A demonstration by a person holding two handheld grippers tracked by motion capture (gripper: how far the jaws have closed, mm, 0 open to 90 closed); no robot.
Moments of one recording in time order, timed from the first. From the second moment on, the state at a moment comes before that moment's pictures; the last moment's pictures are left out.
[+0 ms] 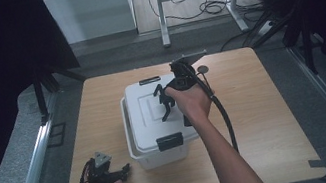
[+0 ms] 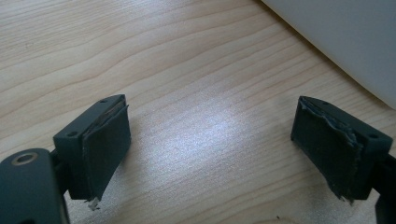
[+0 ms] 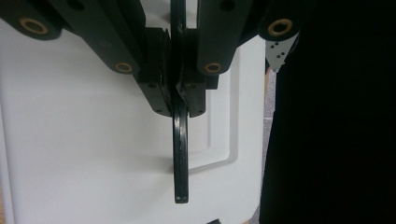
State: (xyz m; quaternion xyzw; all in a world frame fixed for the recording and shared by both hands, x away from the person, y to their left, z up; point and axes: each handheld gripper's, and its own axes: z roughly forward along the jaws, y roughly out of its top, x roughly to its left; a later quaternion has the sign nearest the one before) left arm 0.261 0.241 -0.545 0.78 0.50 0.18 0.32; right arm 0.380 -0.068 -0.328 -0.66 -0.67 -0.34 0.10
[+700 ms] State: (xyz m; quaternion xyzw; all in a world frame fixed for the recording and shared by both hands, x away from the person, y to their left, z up) left arm 0.261 0.241 -0.545 0.79 0.50 0.18 0.32; right arm 0.382 -0.048 -0.338 -0.66 -0.67 -0.33 0.11
